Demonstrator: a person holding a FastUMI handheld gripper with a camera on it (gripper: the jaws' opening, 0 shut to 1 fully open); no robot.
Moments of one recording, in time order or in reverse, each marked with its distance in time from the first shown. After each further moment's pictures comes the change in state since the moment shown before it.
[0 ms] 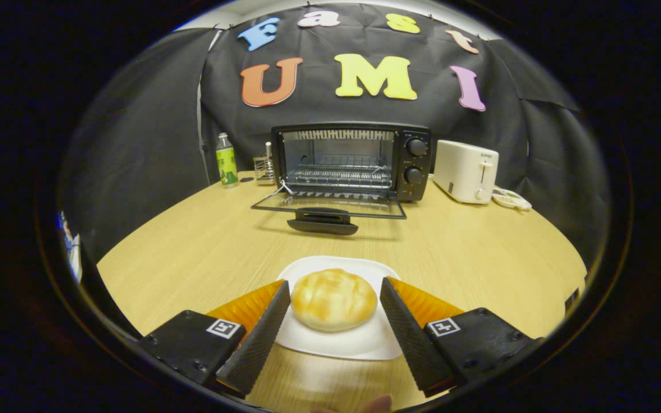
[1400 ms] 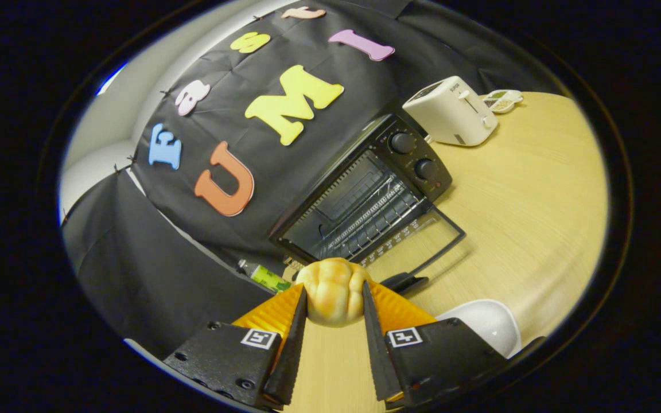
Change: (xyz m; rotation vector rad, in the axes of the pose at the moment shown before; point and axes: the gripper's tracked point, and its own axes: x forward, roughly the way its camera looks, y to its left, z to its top) arm 0.052 0.027 0.152 0.802 -0.166 0.235
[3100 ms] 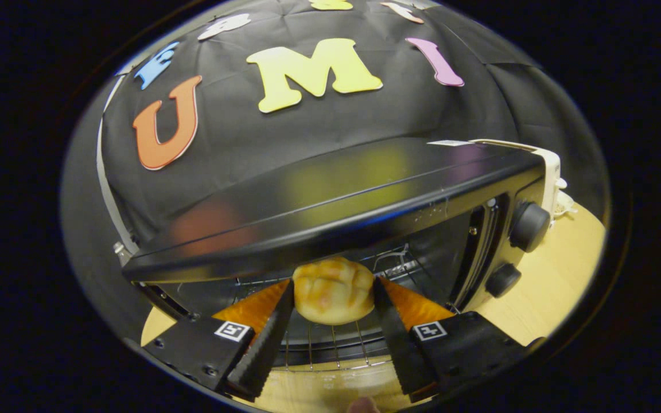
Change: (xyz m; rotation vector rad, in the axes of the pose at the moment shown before) arm 0.203 -0.042 0.074 -0.492 -0.024 -0.340
